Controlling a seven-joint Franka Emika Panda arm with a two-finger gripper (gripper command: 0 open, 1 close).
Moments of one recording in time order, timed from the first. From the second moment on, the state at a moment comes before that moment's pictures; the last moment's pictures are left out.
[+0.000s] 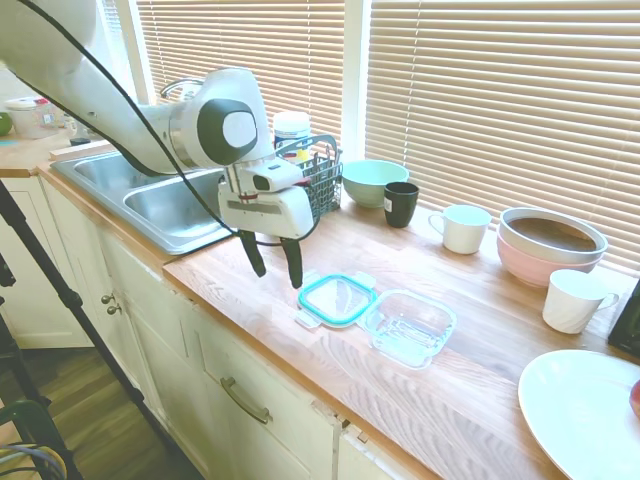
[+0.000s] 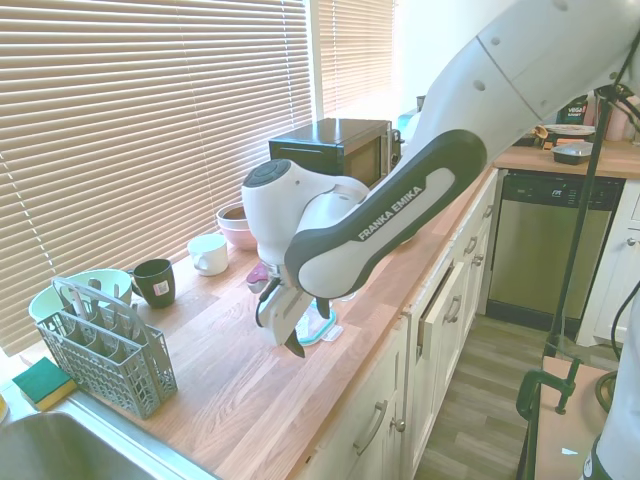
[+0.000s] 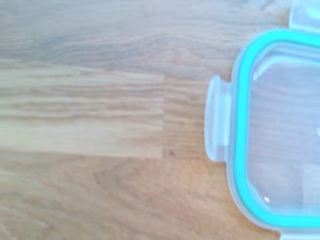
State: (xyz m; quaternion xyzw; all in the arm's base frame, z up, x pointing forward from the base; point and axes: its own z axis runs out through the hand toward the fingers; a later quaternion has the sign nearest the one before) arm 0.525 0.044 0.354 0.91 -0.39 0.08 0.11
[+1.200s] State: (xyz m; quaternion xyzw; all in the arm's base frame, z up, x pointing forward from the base) arm 0.570 0.048 0.319 0.88 -0.39 0.15 0.21
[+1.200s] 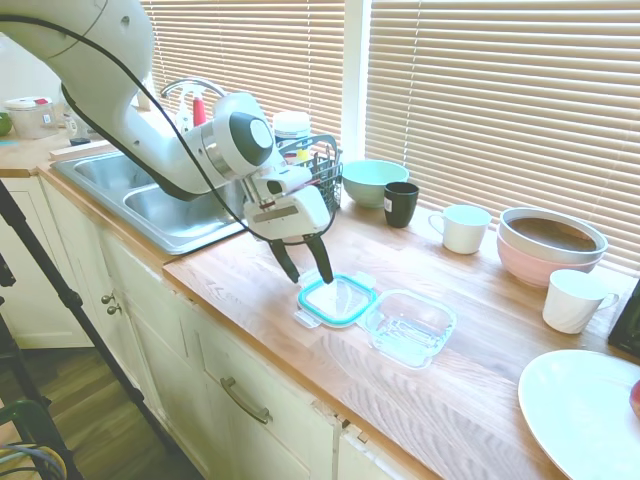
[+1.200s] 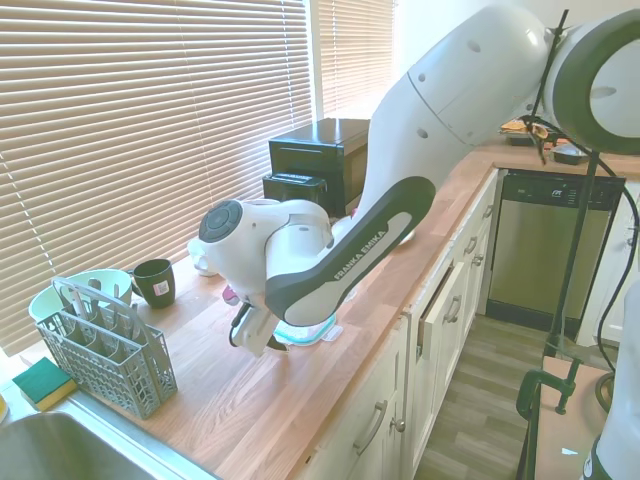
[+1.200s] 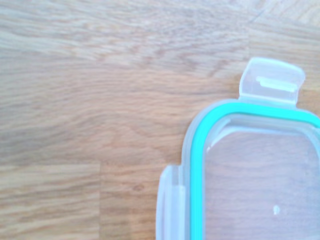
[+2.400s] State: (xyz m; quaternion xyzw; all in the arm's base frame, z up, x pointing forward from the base) arm 0.588 0.055 0.307 0.85 -0.42 0.14 0.27
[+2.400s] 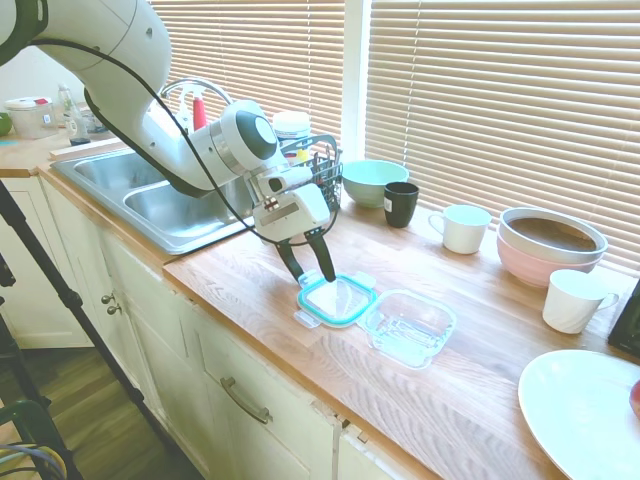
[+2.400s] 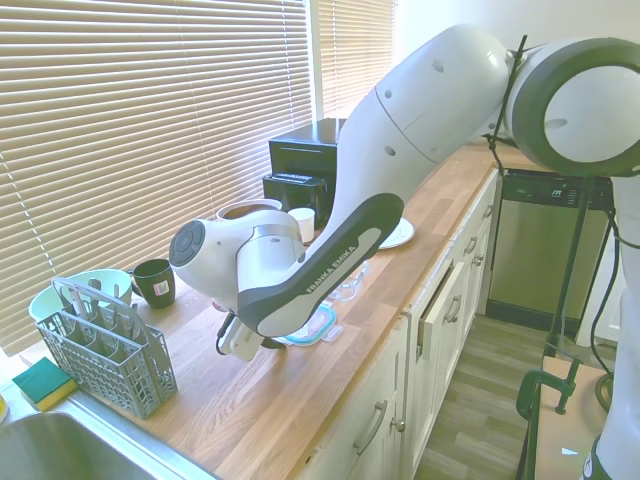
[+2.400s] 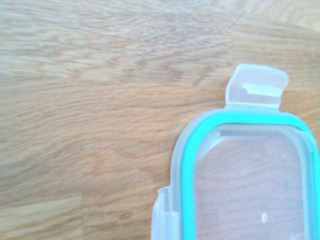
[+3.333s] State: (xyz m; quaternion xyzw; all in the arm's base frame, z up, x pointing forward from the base) arm 0.592 0.045 0.301 0.85 -0.42 0.14 0.28
